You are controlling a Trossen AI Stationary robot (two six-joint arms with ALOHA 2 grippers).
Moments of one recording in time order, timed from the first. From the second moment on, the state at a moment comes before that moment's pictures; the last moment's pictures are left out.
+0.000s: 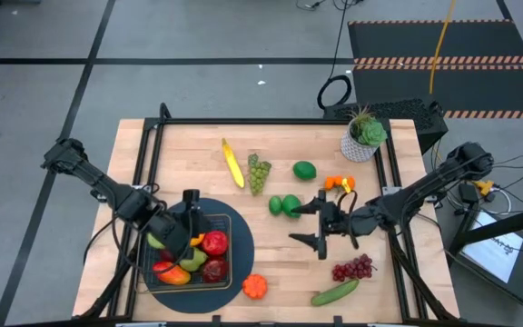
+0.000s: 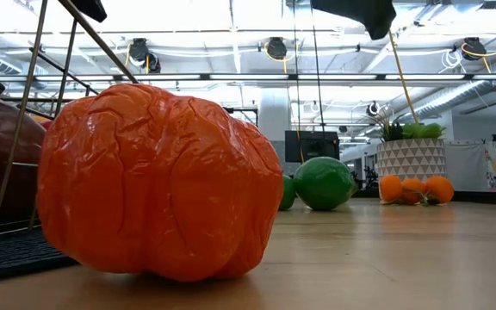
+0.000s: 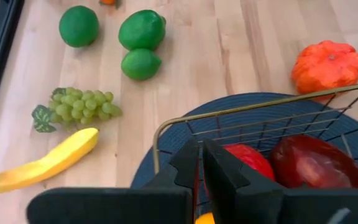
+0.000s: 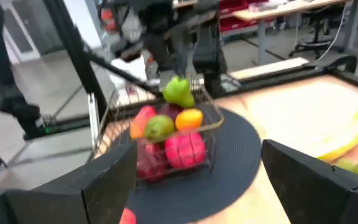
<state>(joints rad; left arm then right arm) -0.56 1.23 1.08 -0.80 -0.44 -0.28 0.49 1.27 0.68 0.39 0.52 0.33</state>
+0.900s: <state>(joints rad) -0.42 1.23 1.08 -0.68 -0.42 -0.13 0.55 1.96 1.33 0.12 0.28 0.22</state>
